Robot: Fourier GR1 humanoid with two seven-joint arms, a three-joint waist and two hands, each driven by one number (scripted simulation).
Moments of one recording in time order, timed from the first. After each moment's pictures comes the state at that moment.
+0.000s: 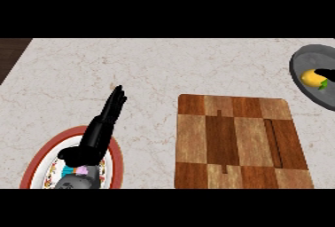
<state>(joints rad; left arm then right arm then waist) -0.07 0.02 -0.17 -1.56 -0.01 0.01 -0.12 -0.89 -0.67 -0.74 -0.23 0.61 -0.26 -0.36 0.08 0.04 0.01</state>
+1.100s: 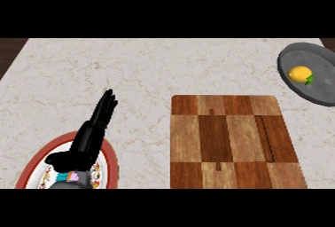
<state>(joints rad) -0.02 0.05 -0.14 -1.60 0.00 0.00 -0.10 -0.64 -0.82 -0.87 -0.19 0.39 0.34 -0.67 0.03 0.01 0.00</state>
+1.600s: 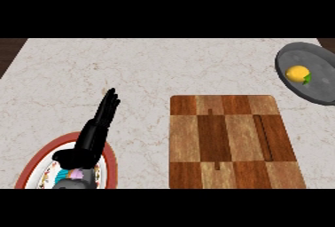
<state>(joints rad) -0.04 0.02 -0.14 -1.57 -0.02 0.02 -0.10 -0.57 -0.81 -0.80 -0.22 0.37 0.35 -0.72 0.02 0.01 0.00</state>
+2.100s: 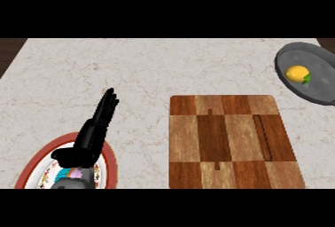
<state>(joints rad) -0.04 0.02 -0.12 -1.56 -0.02 0.01 -0.11 -0.54 -0.82 -0.75 -0.24 0.35 0.31 -0.72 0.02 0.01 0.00</state>
